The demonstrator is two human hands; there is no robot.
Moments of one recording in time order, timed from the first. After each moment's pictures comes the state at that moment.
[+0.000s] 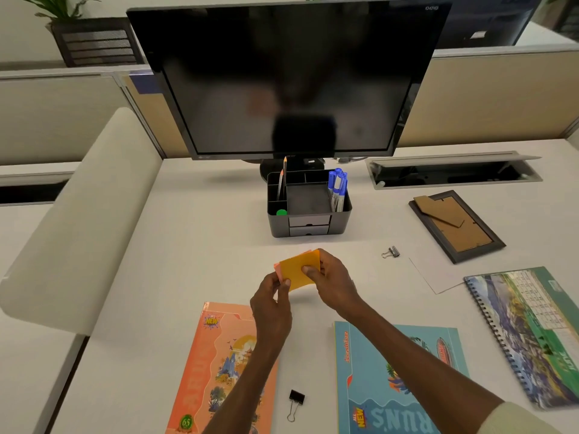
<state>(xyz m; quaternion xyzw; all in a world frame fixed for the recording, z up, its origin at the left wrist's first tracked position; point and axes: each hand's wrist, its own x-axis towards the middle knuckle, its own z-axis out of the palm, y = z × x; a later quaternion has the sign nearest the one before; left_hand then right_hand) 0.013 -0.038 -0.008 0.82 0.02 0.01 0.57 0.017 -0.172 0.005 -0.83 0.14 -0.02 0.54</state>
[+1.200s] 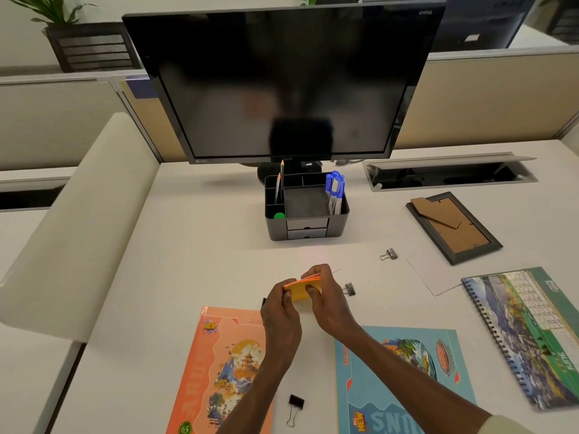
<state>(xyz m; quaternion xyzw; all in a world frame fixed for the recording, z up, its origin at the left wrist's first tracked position) -0.001 -0.051 -0.021 0.85 -0.01 0.05 0.52 -0.007 -0.161 -0.023 -0.85 0.10 -0.08 0.51</state>
